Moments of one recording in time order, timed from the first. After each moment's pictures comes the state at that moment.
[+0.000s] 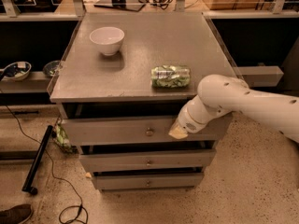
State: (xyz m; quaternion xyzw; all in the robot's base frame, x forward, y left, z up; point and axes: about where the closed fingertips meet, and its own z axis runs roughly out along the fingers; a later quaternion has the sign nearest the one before) arm 0.573 -0.095 0.653 -0.56 0.79 0.10 0.21
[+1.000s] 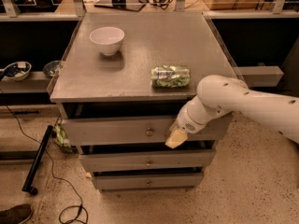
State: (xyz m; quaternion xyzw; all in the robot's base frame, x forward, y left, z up) arm 0.573 -0.095 0.653 -0.56 0.79 0.10 0.21
